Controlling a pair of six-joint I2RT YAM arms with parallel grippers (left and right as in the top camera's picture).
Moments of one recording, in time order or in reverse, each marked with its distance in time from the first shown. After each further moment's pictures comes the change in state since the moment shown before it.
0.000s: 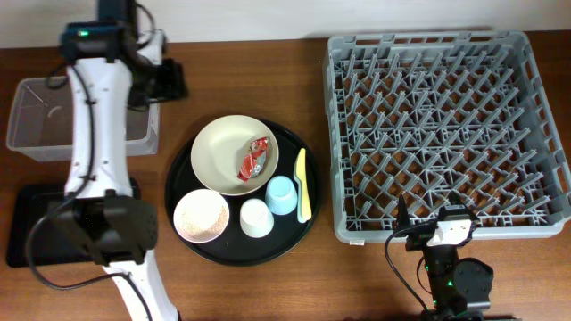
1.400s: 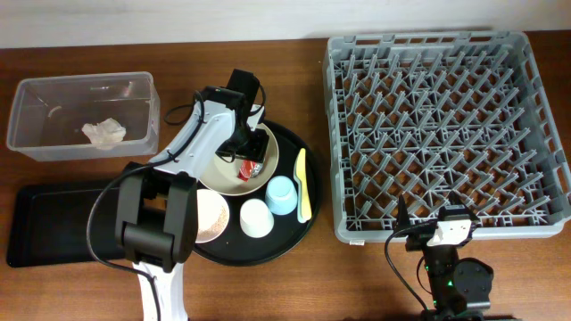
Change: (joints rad) left arm -0.323 0.002 -0.652 0.475 -0.084 0.004; right arm 0.000 0.000 0.000 0.000 0.000 0.000
